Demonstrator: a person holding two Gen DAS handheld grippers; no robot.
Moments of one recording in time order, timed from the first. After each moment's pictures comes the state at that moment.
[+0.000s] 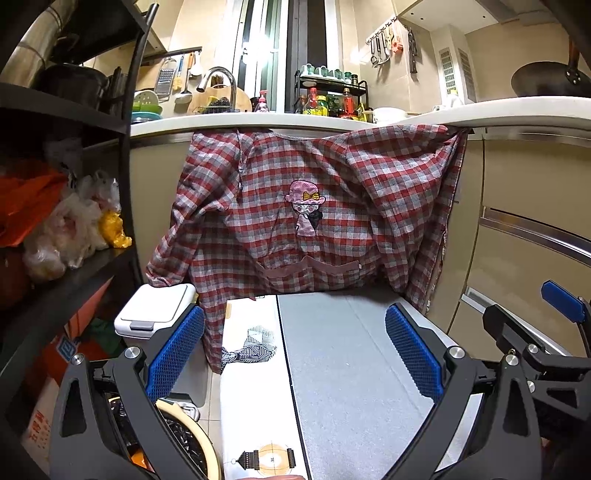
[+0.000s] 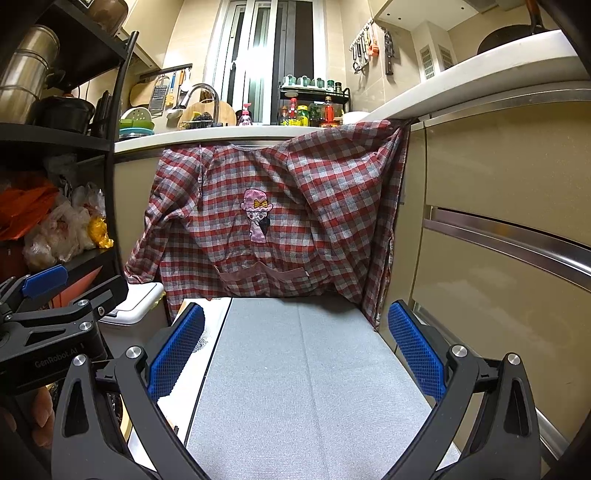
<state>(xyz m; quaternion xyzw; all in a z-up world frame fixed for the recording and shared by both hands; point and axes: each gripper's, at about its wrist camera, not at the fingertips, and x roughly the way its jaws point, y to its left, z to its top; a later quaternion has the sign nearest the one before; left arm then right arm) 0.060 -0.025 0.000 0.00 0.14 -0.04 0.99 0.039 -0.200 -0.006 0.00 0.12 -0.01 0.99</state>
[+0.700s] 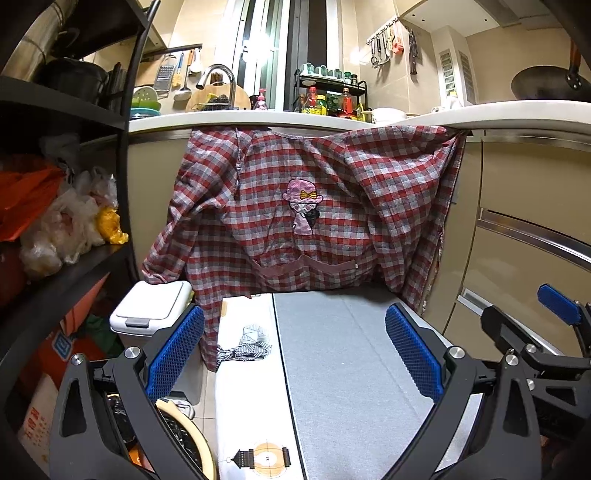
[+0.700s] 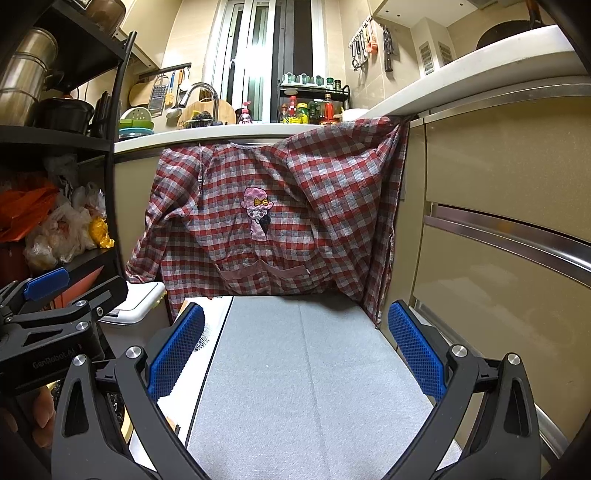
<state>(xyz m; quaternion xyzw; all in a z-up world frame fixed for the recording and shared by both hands) 0.060 -0.024 0.000 -0.01 0.14 -0.04 0.99 0.038 -0.199 -0.006 0.01 0.12 -0.01 0.99</state>
